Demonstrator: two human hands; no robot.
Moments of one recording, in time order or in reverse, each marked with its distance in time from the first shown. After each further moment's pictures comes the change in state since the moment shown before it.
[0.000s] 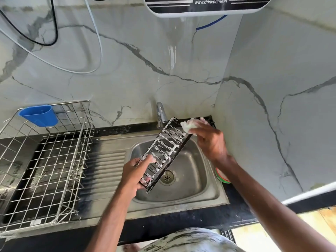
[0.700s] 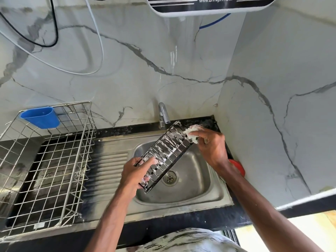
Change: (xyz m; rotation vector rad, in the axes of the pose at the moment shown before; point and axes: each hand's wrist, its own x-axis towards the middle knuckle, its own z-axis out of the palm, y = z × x) left_hand 0.006 0.011 -0.009 0.129 0.071 -0.025; right_hand -0.005 -0.019 0.003 0.107 -0.109 0.240
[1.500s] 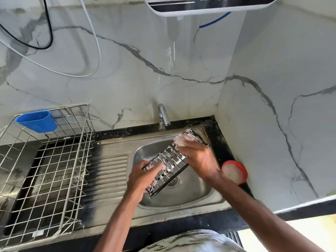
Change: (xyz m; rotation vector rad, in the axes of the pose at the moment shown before) left_hand 0.014 -0.009 0.014 0.183 -0.021 0.086; right_hand -0.017 -0.007 0.035 -0.167 -0.112 -0.319
